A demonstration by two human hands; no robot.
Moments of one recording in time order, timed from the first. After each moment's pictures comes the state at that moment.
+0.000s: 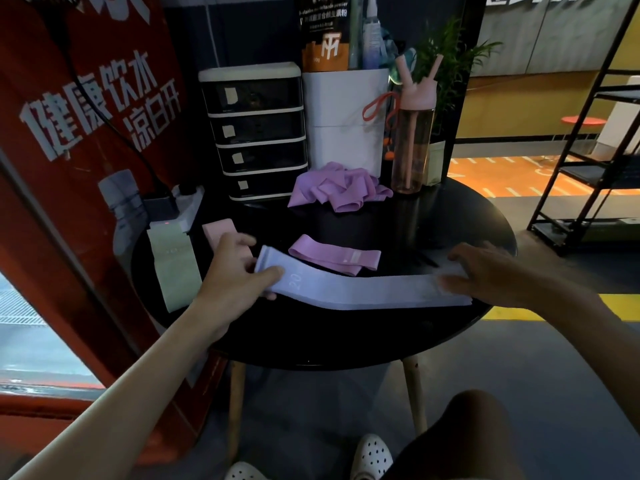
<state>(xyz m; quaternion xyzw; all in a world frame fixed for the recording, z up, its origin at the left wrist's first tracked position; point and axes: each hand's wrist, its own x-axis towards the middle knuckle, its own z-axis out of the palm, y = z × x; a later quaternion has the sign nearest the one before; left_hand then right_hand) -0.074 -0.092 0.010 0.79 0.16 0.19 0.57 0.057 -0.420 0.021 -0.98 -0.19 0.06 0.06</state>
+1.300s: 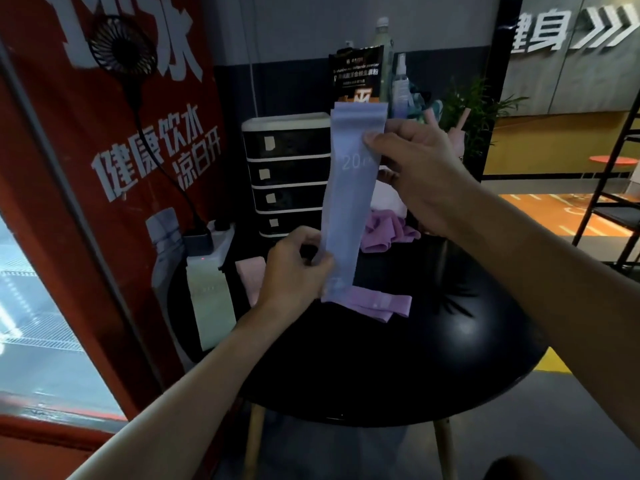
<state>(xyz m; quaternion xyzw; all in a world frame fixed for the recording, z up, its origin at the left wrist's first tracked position) -0.032 -0.105 0.054 0.81 0.04 0.31 0.50 0.040 -0.264 0.173 -0.63 -0.33 -0.01 0.70</state>
